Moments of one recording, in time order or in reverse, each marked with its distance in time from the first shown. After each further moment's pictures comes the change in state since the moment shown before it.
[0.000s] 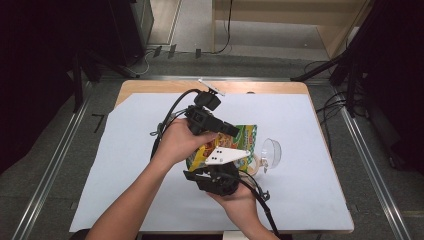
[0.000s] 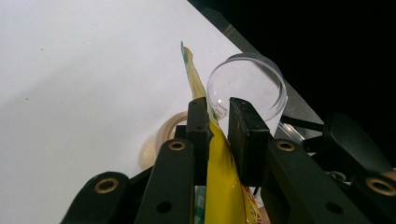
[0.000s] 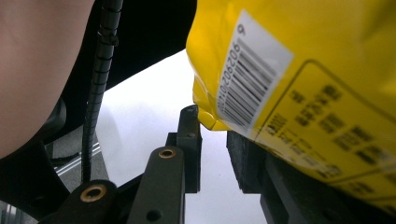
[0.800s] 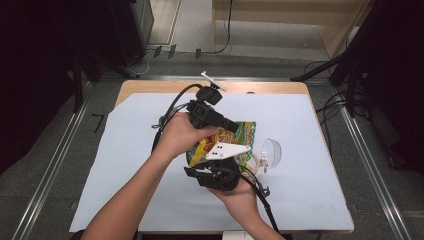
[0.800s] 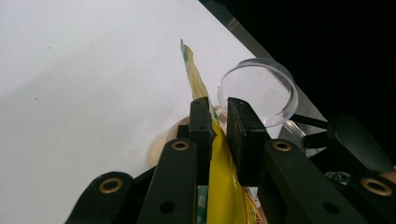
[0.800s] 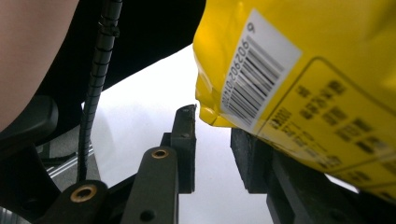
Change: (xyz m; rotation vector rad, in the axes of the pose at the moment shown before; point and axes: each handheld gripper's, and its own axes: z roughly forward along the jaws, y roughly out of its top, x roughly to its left) left arm 0.009 0.012 0.002 0.024 0.014 -0.013; right arm -0.008 0.006 0.001 0.004 -0.008 -0.008
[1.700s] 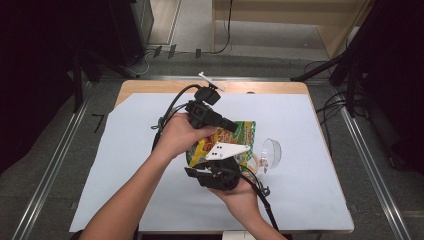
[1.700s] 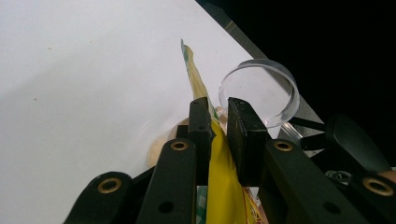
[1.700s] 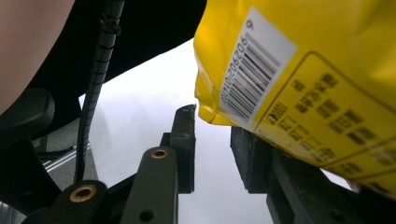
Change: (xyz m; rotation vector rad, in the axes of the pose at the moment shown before) left arm 0.005 -0.002 0.000 -0.005 -0.015 -0.002; right arm -0.002 -0.001 0.001 0.015 0.000 -0.021
